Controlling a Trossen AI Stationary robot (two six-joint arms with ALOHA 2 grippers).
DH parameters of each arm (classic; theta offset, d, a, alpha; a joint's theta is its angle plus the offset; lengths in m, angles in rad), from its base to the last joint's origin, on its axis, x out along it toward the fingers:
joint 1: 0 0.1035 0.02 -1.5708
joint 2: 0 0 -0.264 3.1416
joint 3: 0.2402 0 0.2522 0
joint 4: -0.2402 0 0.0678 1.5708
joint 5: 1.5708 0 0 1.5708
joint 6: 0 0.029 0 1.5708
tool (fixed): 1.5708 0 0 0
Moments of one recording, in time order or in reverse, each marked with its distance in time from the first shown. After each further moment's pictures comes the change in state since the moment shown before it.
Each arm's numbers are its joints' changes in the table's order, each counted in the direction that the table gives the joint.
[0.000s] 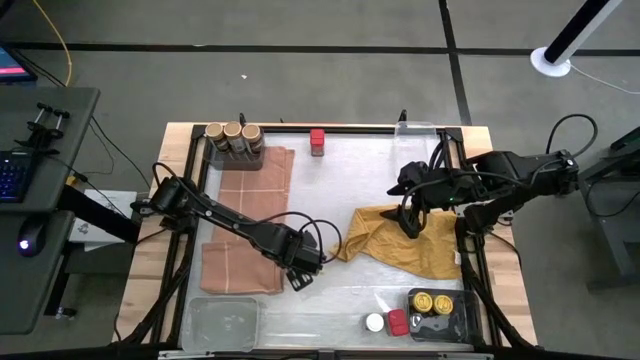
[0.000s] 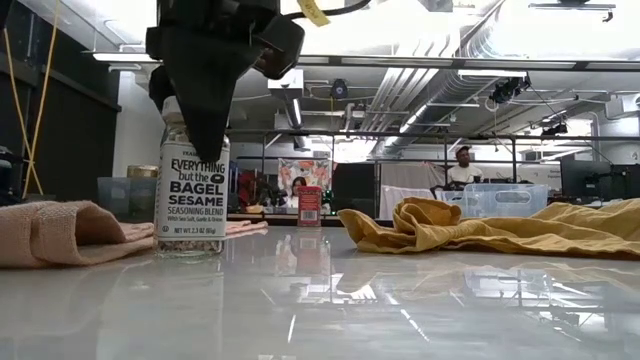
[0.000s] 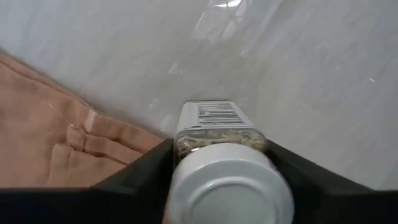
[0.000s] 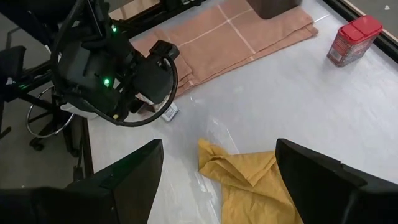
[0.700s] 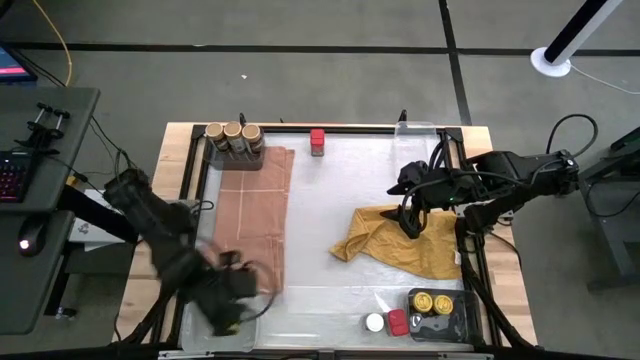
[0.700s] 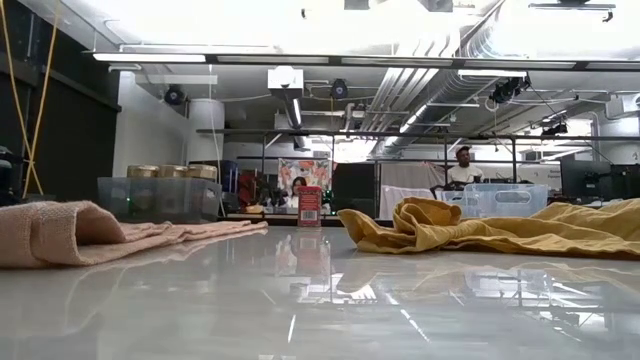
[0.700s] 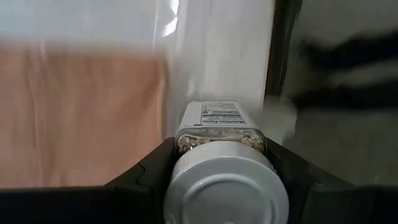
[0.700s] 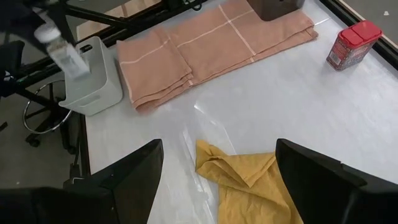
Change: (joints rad) left arm -0.475 -0.325 0.085 -0.221 -0.089 -0.023; right arm 0.000 0.000 0.000 0.000 0.001 -0.027
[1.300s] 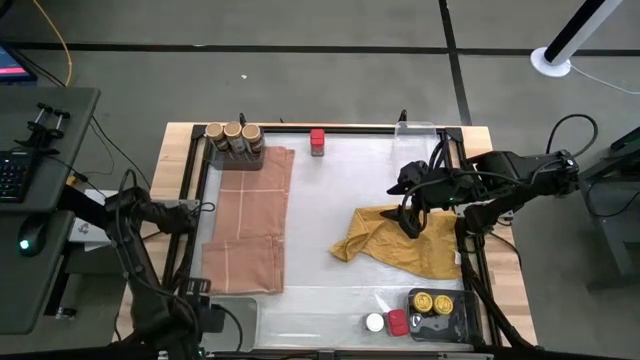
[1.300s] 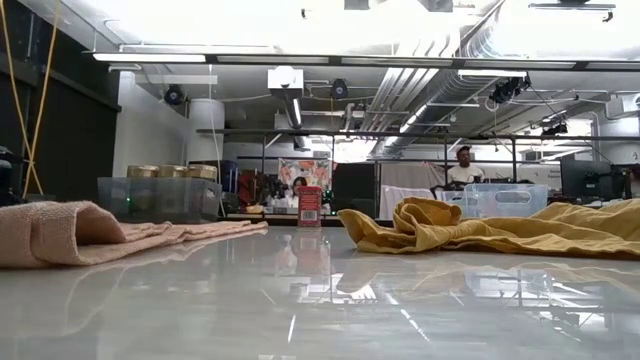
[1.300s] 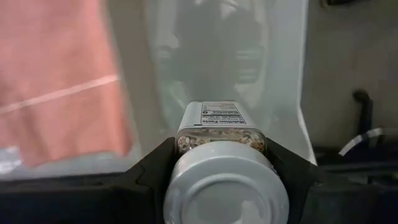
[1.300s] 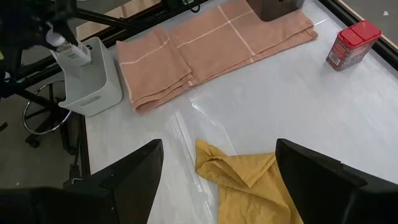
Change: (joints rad) left arm -0.259 0.142 -0.068 -0.073 0.164 -0.064; right arm -0.002 0.000 0.000 0.001 0.000 0.000
